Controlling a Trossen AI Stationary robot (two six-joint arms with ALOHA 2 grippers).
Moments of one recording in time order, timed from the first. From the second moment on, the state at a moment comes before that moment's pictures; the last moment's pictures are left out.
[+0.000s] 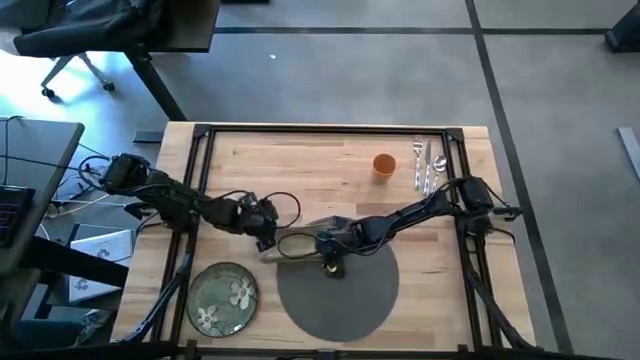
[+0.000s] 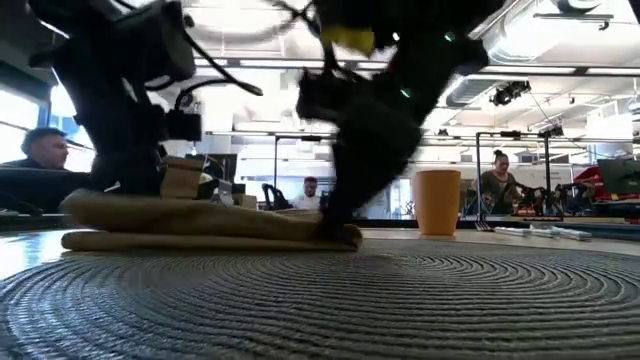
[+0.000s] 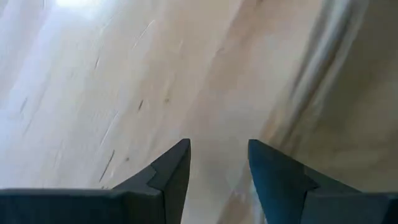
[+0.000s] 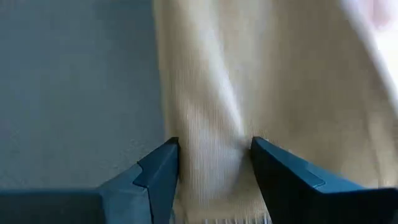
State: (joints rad) left arm -0.19 1.46 0.58 -0.39 -0.42 -0.58; right arm 0.23 2.02 1.25 -0.30 0.11 0.24
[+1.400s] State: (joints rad) left arm -0.42 1.57 0.69 -0.22 -0.11 -0.78; right arm 0.22 2.07 1.37 -0.48 0.15 0.26
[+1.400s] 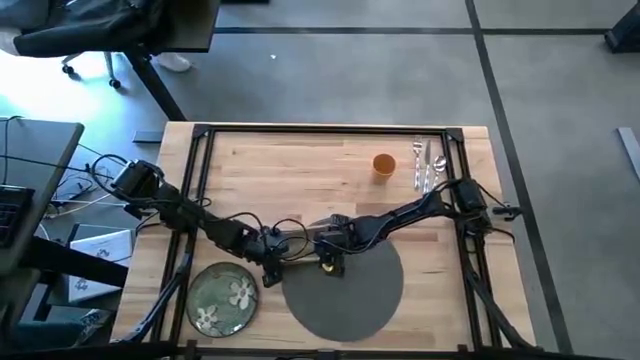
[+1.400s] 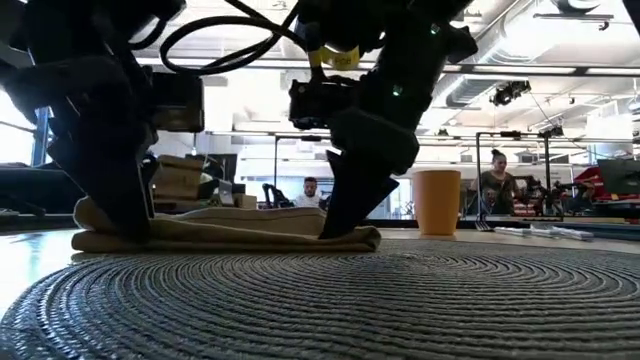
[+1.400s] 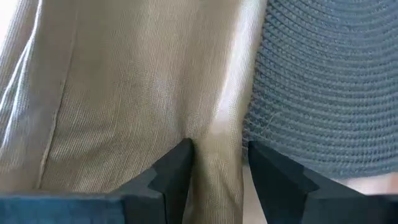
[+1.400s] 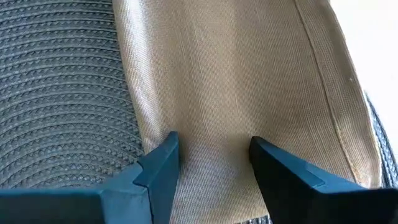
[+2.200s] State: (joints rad) left arm -0.31 1.58 0.90 -0.15 -0.27 -0.34; right arm 0.38 1.74 1.15 -0.84 0.22 0.46
